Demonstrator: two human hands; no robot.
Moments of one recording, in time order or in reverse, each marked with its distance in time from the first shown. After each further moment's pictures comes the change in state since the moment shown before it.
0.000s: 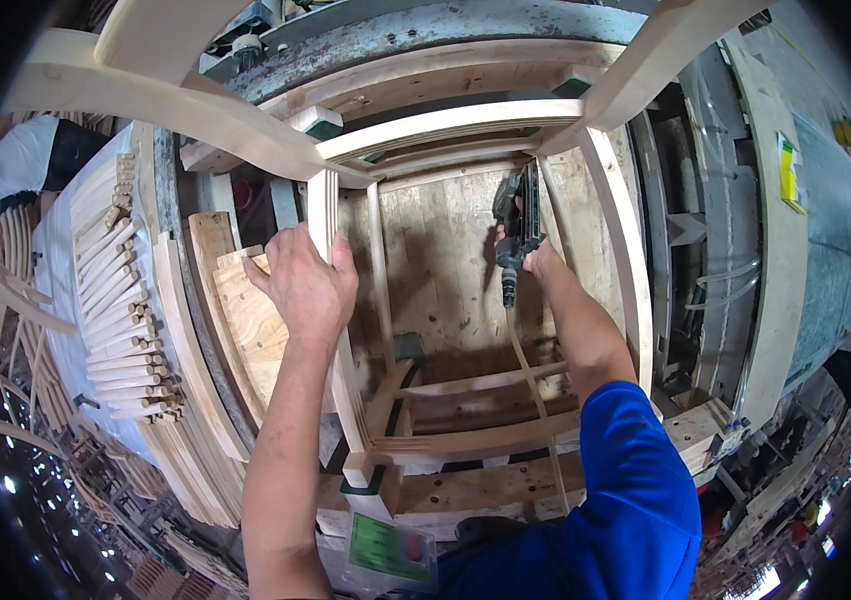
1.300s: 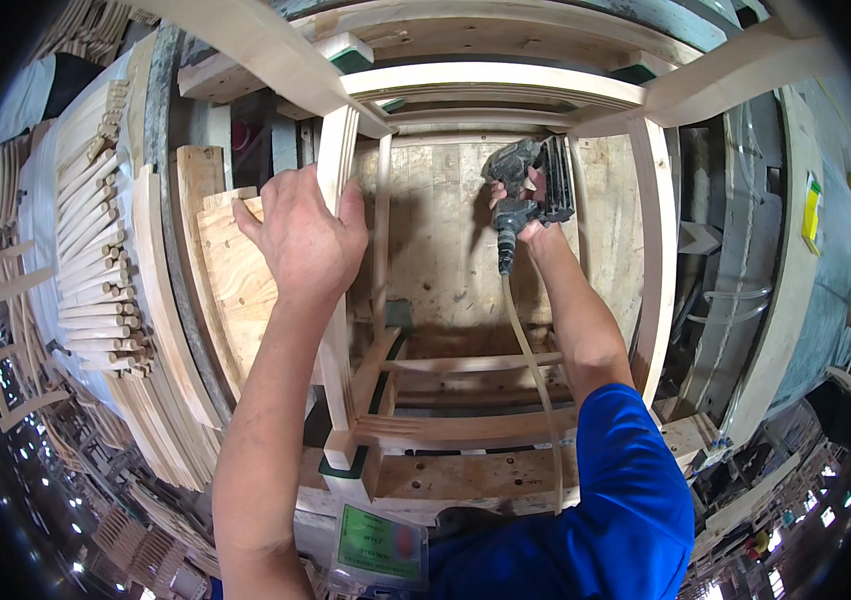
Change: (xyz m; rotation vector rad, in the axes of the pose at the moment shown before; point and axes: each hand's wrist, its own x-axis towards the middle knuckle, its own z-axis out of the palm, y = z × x) left_hand -0.001 -0.005 0.002 -0.031 0.005 0.001; right_hand 0.017 0.015 0.025 0.314 -0.302 0.075
